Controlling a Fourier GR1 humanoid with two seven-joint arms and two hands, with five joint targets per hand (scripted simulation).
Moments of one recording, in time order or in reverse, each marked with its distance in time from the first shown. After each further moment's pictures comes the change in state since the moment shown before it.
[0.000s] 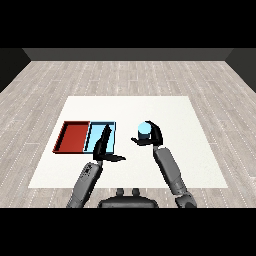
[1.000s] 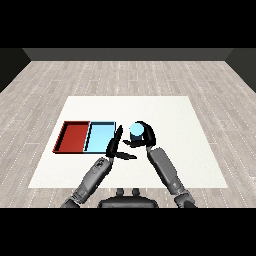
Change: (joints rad) left arm -0.182 0.000 -0.180 0.261 0.138 0.158 -0.059; right arm -0.027 0.011 0.139 -0.059 -0.083 -0.054 0.029
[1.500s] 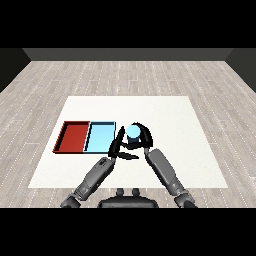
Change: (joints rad) left arm -0.044 0.001 -0.054 0.090 0.095 0.030 -0.045; right arm -0.001 -0.002 0.066 0.001 -0.027 -0.028 -0.010
